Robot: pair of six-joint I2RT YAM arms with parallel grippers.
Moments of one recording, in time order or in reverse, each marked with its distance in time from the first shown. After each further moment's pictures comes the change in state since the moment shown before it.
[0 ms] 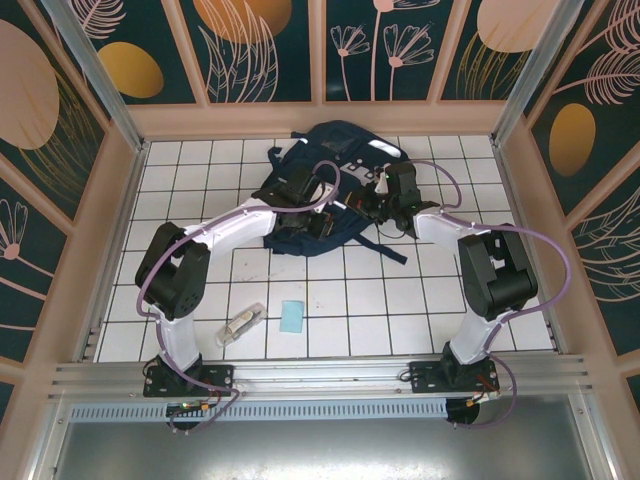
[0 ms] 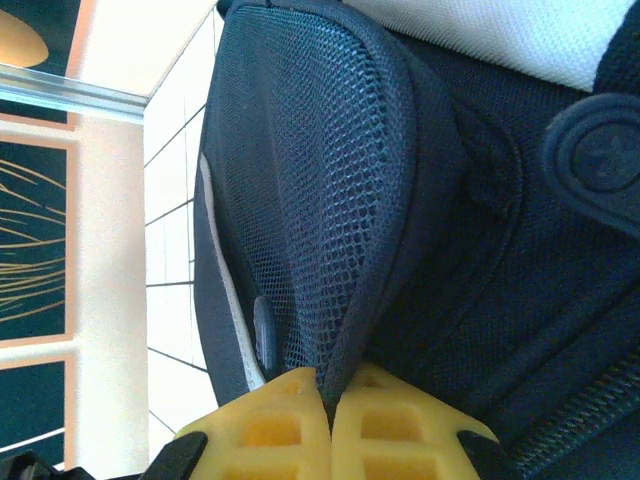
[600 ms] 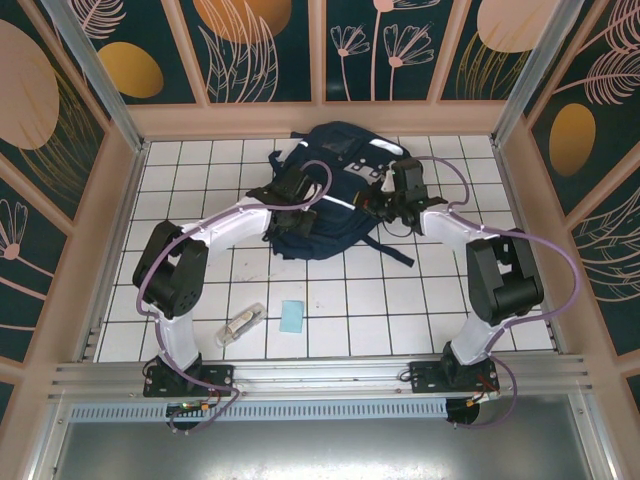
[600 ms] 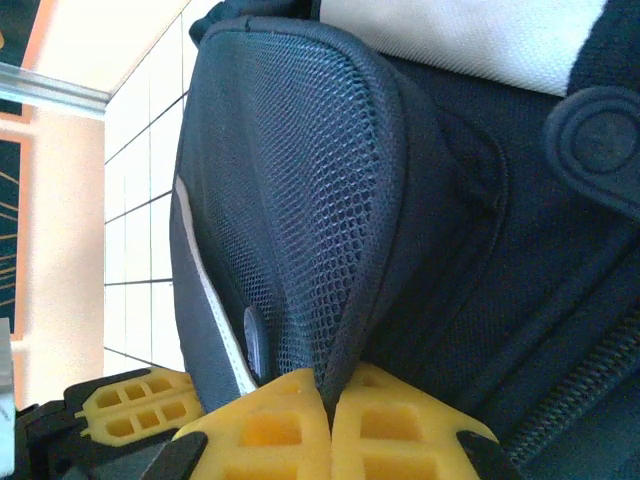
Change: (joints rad) left arm 0.041 0.000 -0.029 -0.039 -0.262 0.022; right arm -0.041 -0.046 0.024 -0.136 0.032 -0.105
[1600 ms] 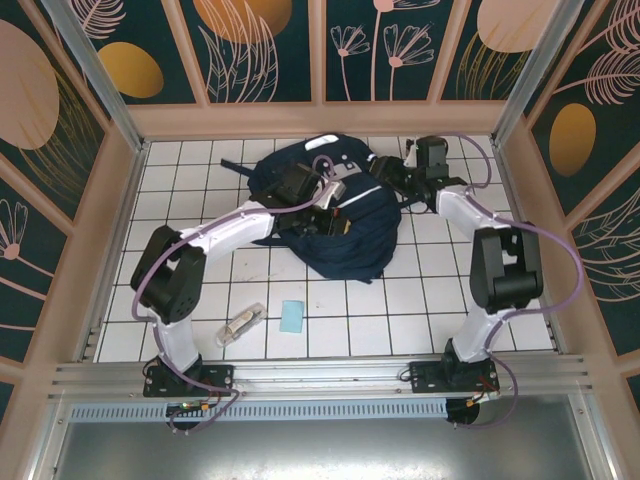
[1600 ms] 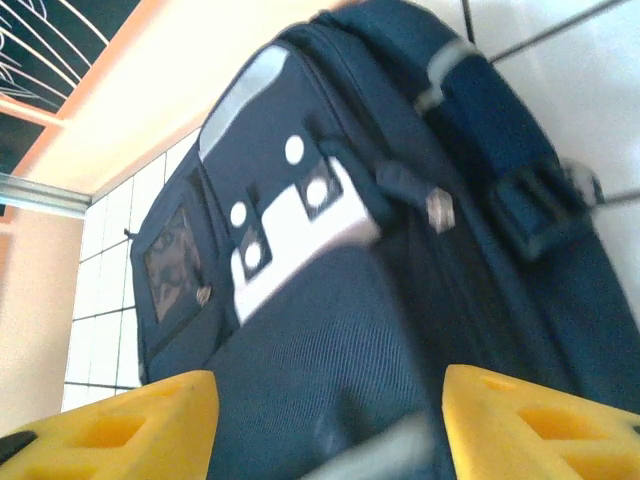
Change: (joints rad) left arm -0.053 -0.014 0.011 0.196 0.556 -0.283; right arm -0.137 0.031 0.142 -0.051 0.053 -0.103
